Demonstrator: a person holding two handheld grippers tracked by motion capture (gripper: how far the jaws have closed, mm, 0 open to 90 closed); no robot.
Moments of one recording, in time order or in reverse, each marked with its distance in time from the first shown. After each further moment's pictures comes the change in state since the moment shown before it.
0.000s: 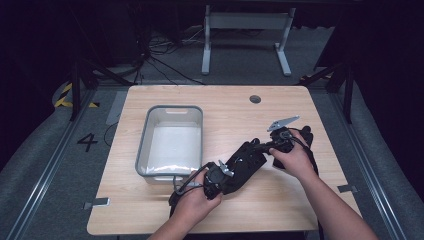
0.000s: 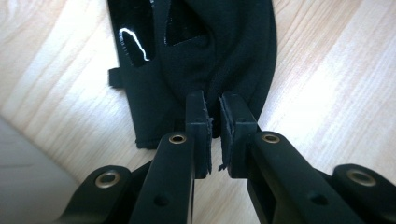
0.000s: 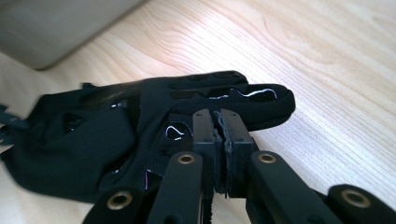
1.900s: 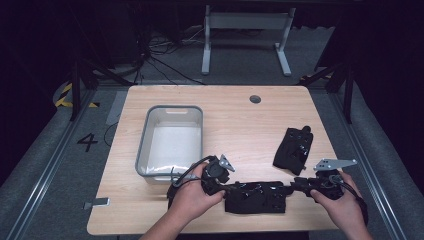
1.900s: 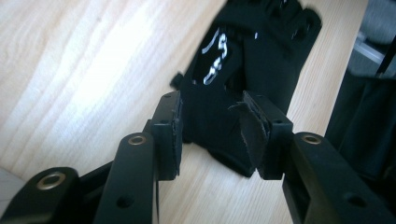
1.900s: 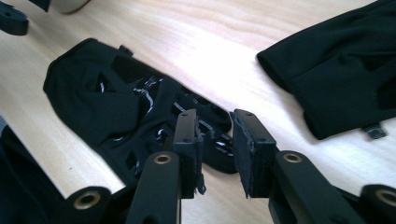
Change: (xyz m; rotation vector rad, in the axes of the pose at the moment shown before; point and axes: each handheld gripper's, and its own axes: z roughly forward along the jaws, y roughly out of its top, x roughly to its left) left arm 0.001 0.017 -0.029 -0.087 -0.175 0.031; right arm 0.050 -0.114 -0.095 -0.048 -0.120 0.177
